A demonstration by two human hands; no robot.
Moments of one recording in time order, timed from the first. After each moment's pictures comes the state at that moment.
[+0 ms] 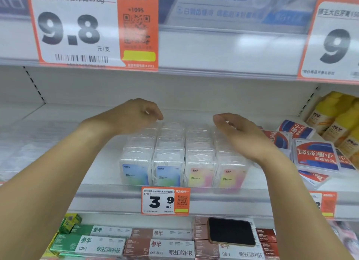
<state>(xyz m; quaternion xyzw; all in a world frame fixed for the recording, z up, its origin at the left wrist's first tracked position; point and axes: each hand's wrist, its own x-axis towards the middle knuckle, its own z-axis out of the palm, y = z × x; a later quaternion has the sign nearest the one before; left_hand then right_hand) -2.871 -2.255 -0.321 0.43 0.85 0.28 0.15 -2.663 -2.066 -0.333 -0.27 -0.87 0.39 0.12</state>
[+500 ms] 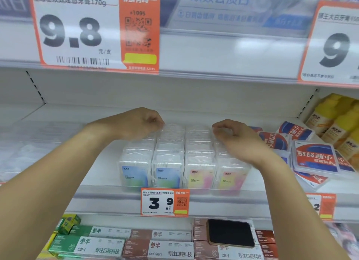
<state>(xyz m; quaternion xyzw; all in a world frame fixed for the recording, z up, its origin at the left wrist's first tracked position) -2.872 -2.253 -0.332 0.43 0.84 0.27 0.21 -2.670 -2.058 -0.345 -0.28 -0.88 0.36 0.11</state>
